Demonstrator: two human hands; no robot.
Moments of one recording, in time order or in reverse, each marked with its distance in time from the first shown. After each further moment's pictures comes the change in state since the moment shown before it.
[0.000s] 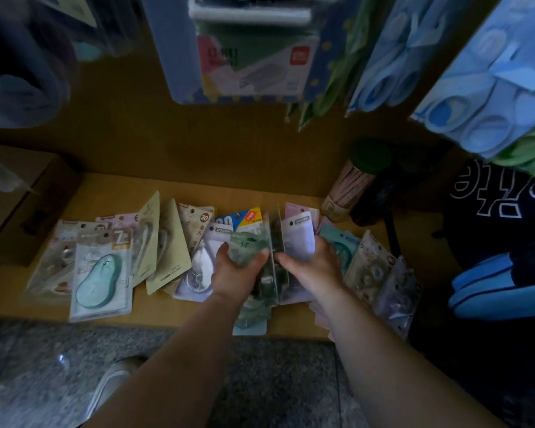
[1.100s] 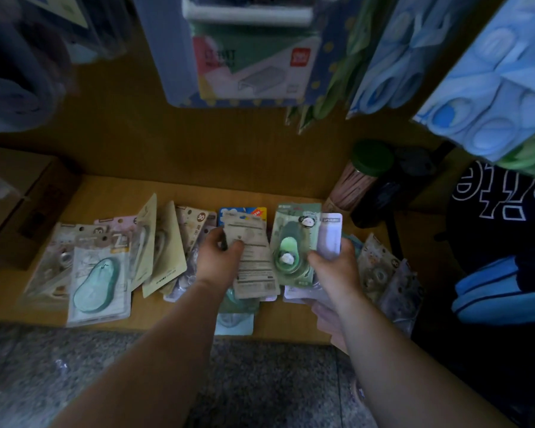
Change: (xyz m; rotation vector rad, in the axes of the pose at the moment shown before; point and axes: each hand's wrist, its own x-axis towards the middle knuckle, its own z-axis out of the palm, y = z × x) left_hand 0.015 0.022 -0.015 -0.011 0.071 0.183; right_hand 0.002 0.002 -0.024 0.321 0.138 0.058
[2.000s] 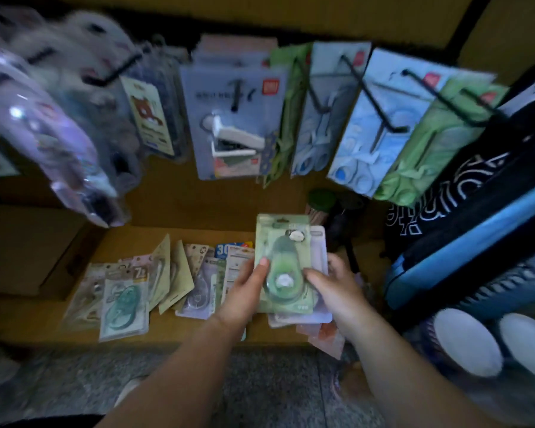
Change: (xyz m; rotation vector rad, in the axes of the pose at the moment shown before) left_hand -0.147 0.065 -0.022 -0.198 -0.454 0.001; right_hand -0.120 -0.052 -0.079 0.204 -0.201 -0.157
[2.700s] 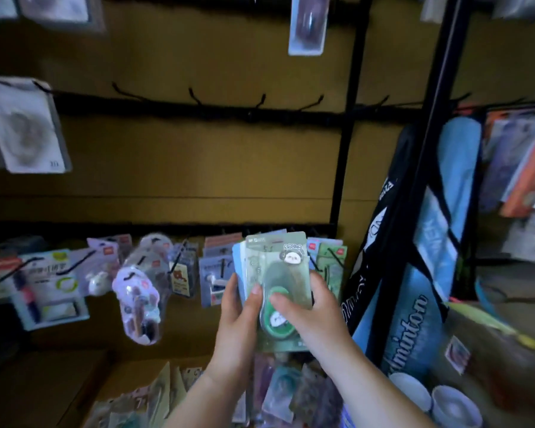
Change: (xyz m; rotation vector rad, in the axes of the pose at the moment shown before) left_hand -0.203 0.137 0.056 -0.270 -0.047 0.570; right_hand -0.206 -0.176 -0.031 0.078 -0.006 -0.664
